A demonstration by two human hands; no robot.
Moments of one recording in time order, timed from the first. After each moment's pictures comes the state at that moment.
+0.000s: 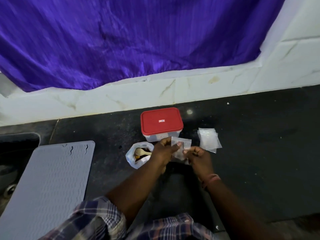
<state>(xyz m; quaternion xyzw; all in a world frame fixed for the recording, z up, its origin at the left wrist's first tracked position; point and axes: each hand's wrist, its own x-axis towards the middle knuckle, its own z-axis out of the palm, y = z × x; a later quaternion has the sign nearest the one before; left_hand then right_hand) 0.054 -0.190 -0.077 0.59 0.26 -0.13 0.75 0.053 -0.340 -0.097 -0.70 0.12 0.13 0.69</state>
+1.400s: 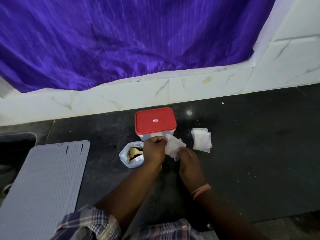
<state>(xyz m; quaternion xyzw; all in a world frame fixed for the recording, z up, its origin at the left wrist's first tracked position) 0.044 -0.211 -0.038 0.70 0.34 0.02 0.63 0.030 -0.349 -0.124 -0.91 -0.18 -0.08 0.36</state>
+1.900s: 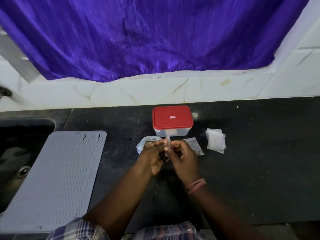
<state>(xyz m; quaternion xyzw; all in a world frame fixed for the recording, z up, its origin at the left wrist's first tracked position) -0.003 -0.144 -0.038 0.42 0.35 -0.09 0.83 -0.002 -0.267 -0.055 -0.77 -0.09 0.02 0.63</state>
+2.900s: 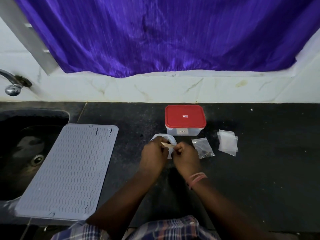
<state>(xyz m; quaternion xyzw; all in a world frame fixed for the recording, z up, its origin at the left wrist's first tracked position) -0.043 -0.115 -0.024 0.91 0.20 0.09 0.34 0.004 -0.234 -0.059 -0.89 -0.05 0.11 0.43</state>
